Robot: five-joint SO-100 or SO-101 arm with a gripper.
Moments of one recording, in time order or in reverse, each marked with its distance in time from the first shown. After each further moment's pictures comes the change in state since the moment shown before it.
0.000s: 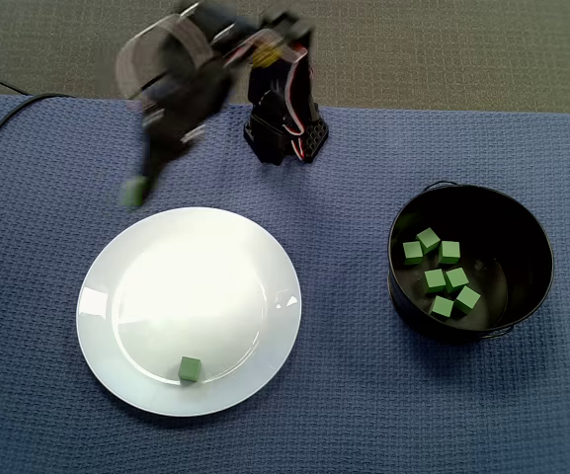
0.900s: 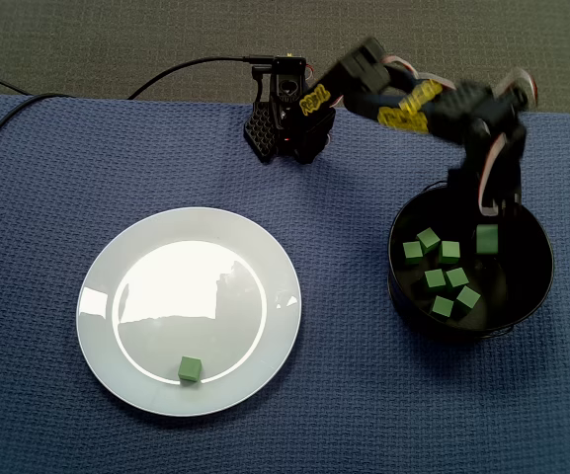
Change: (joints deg) arm -76.5 -37.7 -8.7 4.7 1.6
